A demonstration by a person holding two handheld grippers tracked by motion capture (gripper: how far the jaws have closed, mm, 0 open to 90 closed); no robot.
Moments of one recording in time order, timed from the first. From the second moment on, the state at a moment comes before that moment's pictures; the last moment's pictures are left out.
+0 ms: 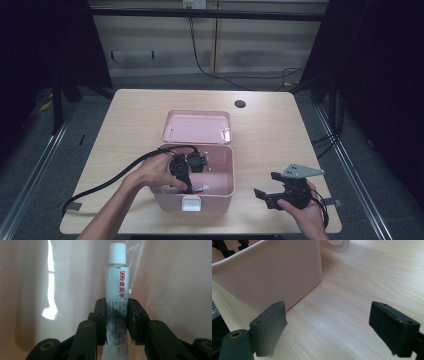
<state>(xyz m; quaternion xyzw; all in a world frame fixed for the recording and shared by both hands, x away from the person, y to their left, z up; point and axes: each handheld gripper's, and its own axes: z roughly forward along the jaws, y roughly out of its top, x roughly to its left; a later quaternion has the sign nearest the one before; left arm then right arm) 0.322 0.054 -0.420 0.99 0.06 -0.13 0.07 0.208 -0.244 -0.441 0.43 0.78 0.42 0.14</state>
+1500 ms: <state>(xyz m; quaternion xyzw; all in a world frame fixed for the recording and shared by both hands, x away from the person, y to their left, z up) 0.315 0.043 -0.436 0.99 0.06 -0.15 0.02 0.209 -0.243 -0.442 0.43 0.79 0.41 0.14</state>
